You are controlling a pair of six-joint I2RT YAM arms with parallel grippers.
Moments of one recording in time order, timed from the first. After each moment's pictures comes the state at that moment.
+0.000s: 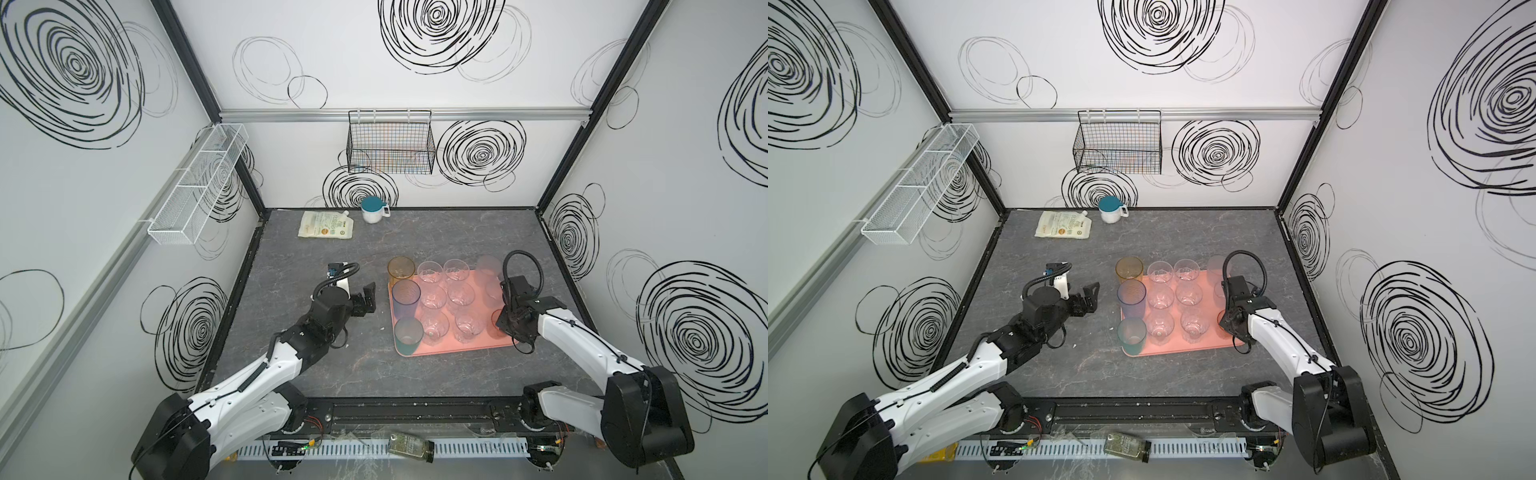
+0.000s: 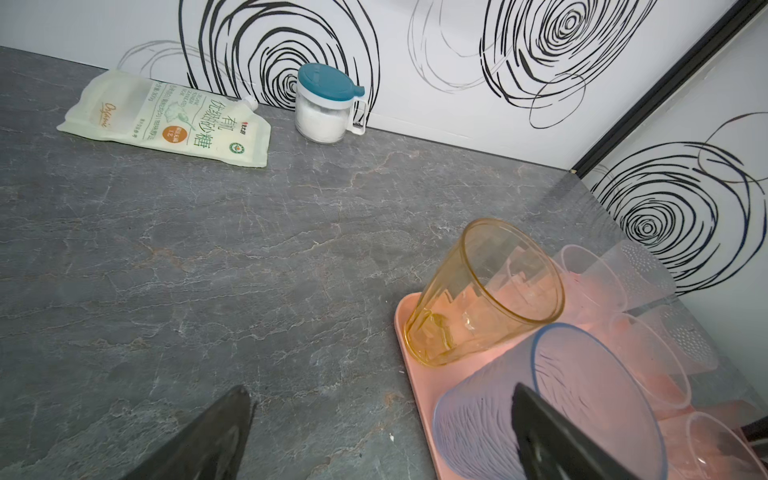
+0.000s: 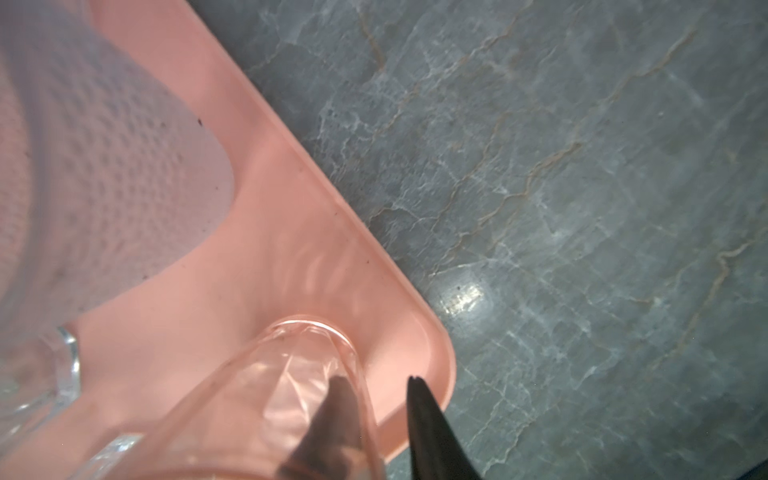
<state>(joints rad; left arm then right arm) -0.60 0.95 0.48 0.07 -0.28 -0.50 0.18 1.17 0.65 -0.79 0.22 0.77</state>
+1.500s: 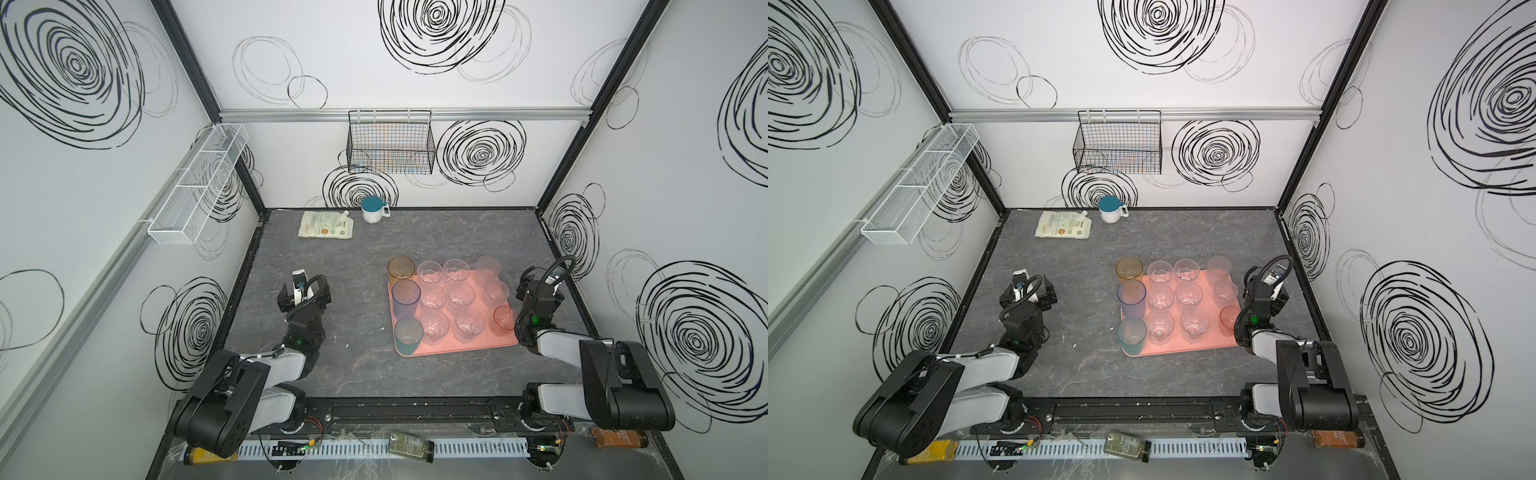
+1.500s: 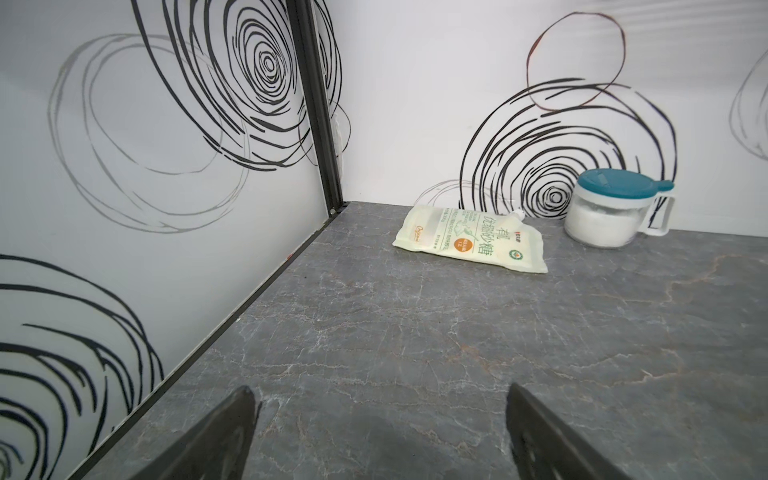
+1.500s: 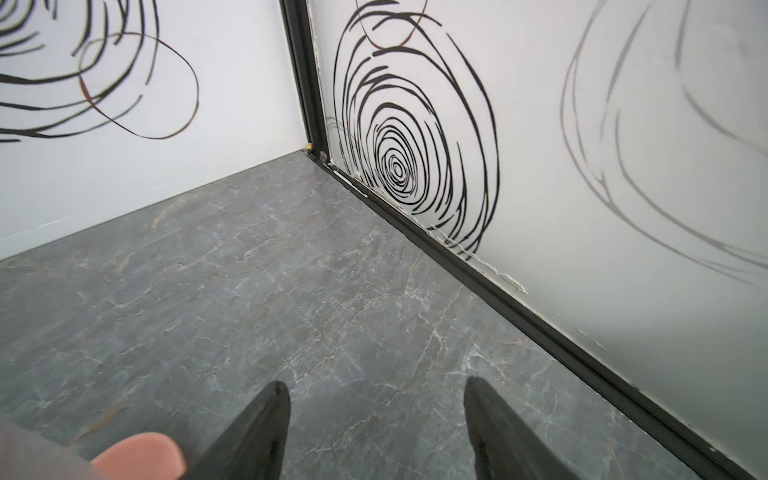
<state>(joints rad) -0.24 1.27 0.14 1.01 -0.59 -0.03 -0.04 1.33 0.26 0.76 0.56 0.26</state>
